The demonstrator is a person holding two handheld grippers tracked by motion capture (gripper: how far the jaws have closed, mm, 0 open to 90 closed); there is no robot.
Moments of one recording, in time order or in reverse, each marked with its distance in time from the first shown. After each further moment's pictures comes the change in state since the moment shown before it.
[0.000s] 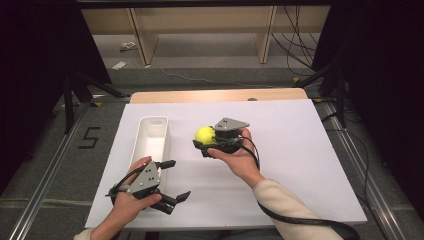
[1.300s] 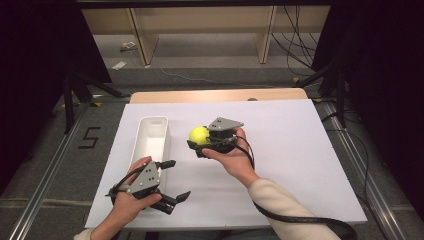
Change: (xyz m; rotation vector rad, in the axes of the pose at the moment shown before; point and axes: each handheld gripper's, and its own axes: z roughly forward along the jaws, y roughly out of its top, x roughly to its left) left arm 0.000 0.000 0.000 0.000 -0.001 0.001; right arm 0.010 0.006 0.009 -0.004 0.029 -0.009
